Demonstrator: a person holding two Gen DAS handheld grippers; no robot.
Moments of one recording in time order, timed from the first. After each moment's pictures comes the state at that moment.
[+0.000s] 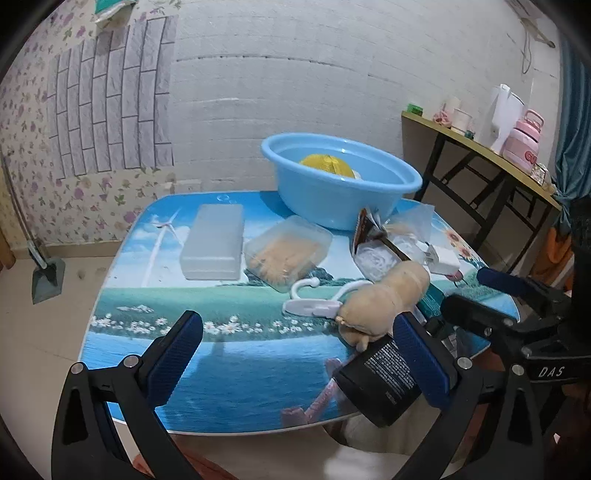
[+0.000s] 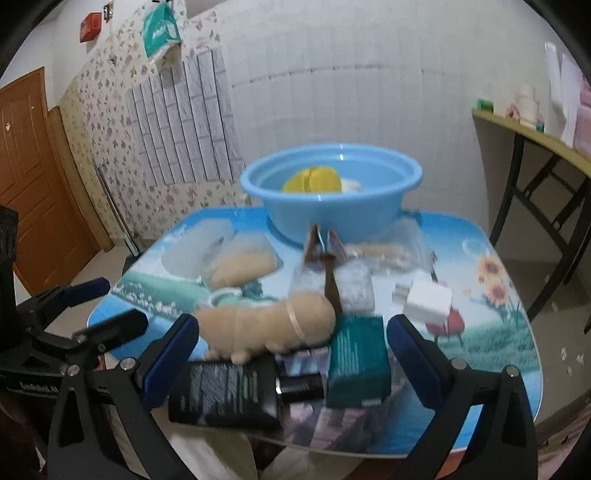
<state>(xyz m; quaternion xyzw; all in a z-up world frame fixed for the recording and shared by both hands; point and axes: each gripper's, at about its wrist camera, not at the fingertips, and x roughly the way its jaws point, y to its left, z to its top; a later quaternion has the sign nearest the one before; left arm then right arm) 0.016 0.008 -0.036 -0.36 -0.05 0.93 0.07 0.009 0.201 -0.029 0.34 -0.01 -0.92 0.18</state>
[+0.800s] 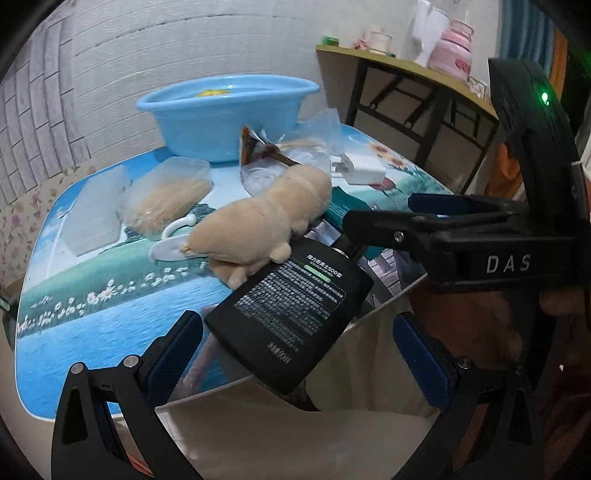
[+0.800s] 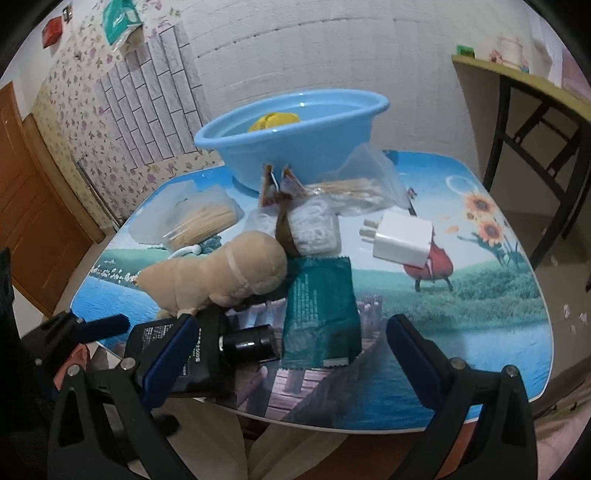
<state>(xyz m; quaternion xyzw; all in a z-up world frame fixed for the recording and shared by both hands) 0.024 0.086 -0.077 -0.43 0.04 0.88 0.20 -0.001 0.231 -0.061 0.42 -0.05 -0.90 0.15</state>
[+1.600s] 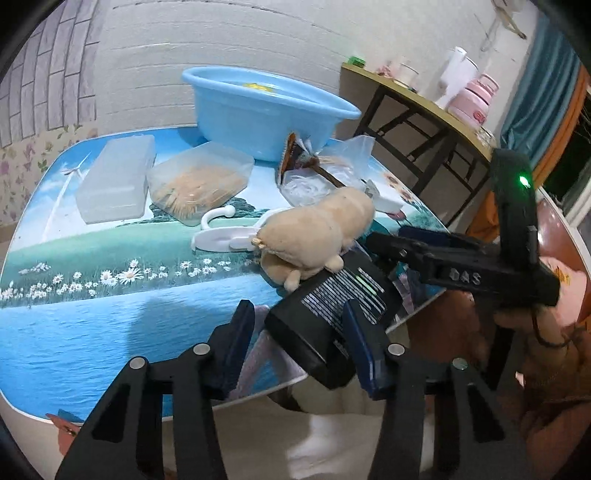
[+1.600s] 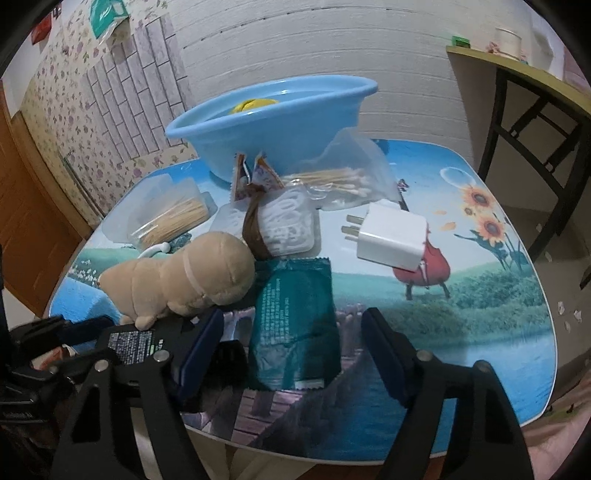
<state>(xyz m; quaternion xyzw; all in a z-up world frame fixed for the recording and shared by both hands) 0.012 0.026 -0.077 -0.43 -0.07 0.87 0.22 -0.024 0.229 -0.077 0.43 -0.03 -0.89 0.13</state>
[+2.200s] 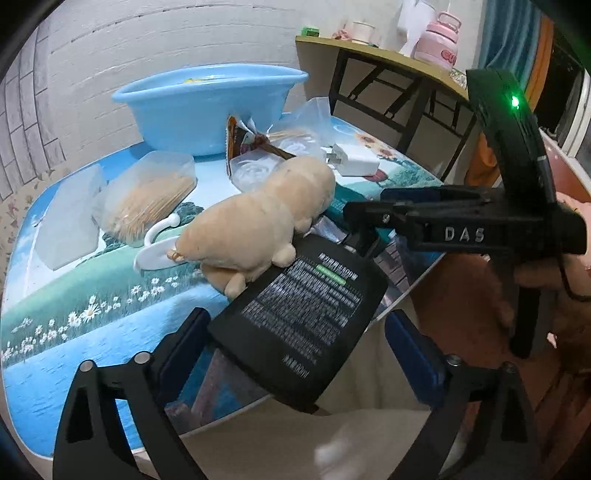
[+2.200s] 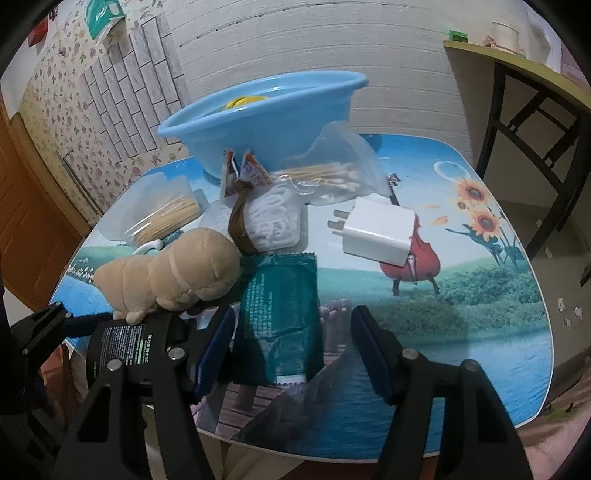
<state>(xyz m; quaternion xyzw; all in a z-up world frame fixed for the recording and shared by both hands) 0.006 0.068 -0.082 -0.44 0.03 0.86 0.26 -0.023 0.240 -0.079 0.44 -0.04 -0.89 0.13</state>
